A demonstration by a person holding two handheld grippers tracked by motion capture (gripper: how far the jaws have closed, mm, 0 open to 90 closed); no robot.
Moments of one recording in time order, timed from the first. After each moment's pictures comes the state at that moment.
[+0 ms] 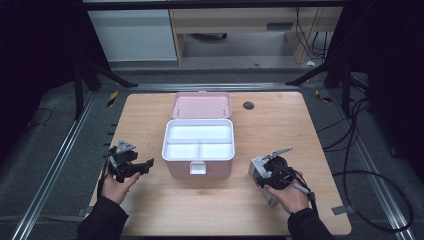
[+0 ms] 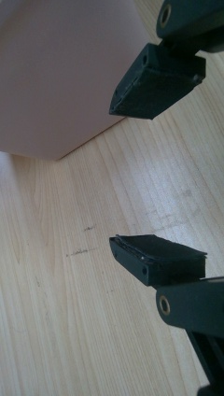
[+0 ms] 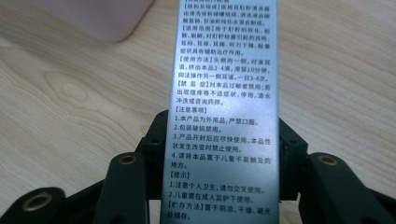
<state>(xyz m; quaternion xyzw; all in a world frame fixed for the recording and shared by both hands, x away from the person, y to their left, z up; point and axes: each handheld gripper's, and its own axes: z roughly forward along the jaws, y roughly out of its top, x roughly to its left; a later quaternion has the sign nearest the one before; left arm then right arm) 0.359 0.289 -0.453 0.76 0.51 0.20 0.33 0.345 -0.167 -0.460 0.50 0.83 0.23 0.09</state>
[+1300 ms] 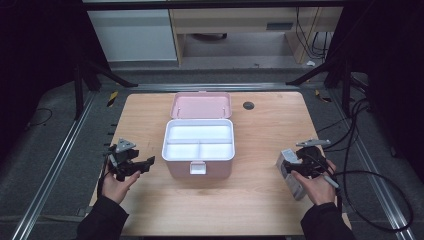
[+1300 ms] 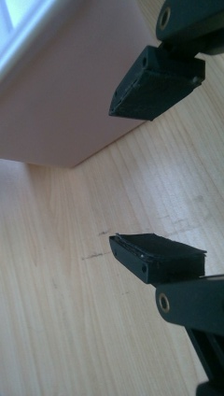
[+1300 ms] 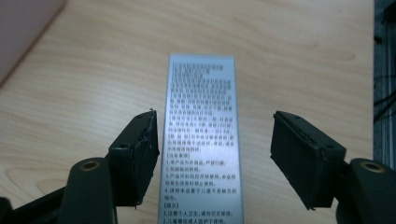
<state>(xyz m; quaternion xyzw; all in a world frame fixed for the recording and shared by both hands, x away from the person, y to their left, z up) 0.359 0.285 -0.442 0.76 0.50 0.21 0.35 0.361 -0.247 -0.441 0.55 0.77 0.26 0.22</state>
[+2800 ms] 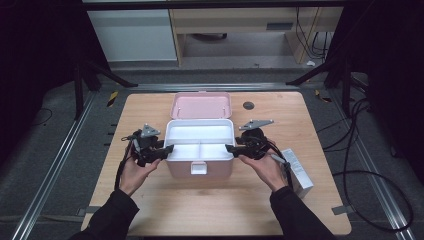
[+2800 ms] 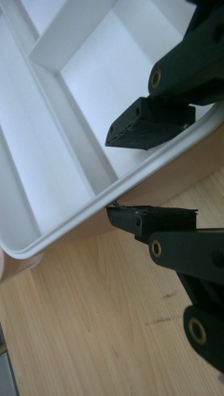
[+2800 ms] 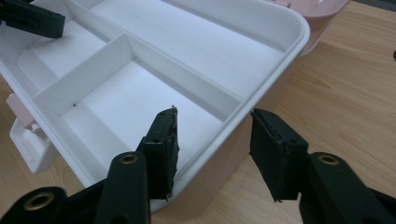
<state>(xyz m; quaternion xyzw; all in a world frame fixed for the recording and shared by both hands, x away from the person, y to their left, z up) 0.391 0.224 -0.418 0.80 0.45 0.18 0.36 0.406 -0.109 -0.416 0.39 0.82 0.41 0.12</state>
